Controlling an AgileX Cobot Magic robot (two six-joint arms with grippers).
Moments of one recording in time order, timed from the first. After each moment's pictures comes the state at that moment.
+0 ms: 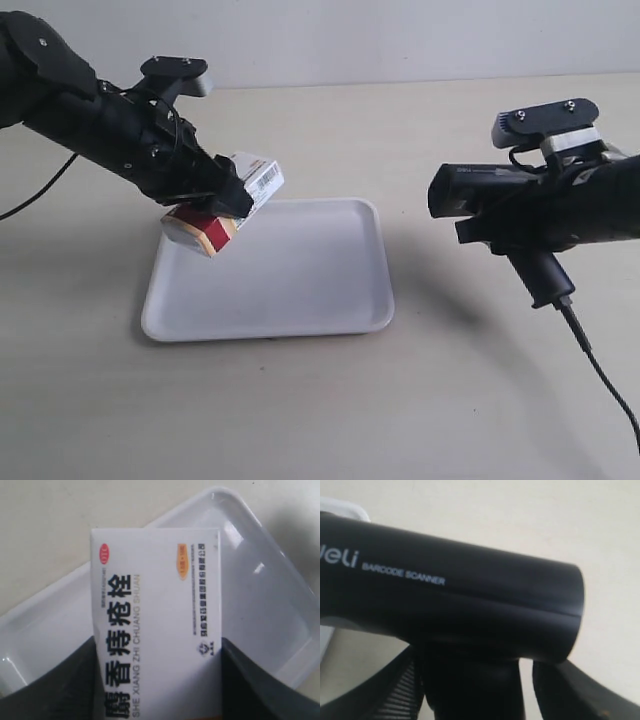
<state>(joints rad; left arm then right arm) -0.39 1.85 -1.12 -0.73 0.56 0.78 0.42 1.63 -0.63 0.46 0.01 -0.42</state>
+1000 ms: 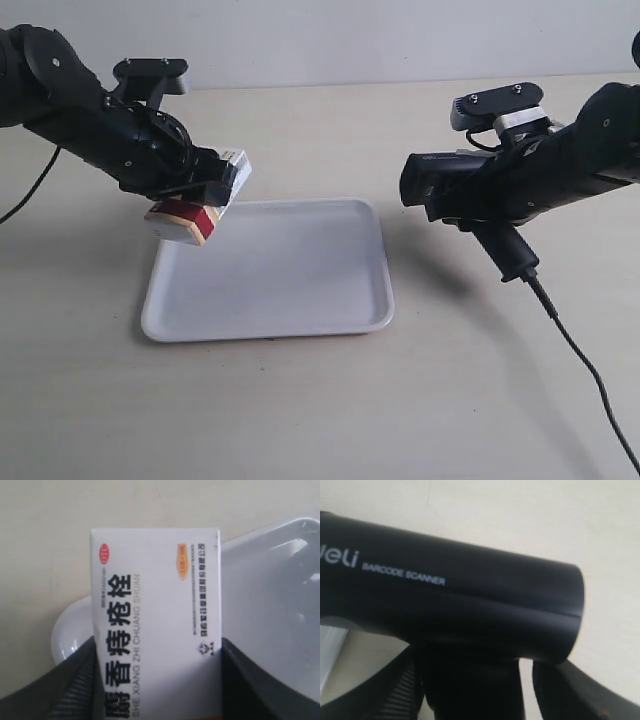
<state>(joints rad) -0.39 1.88 -1.12 -0.48 0.43 0.39 0.42 1.80 -0.84 0.42 0.12 -0.42</state>
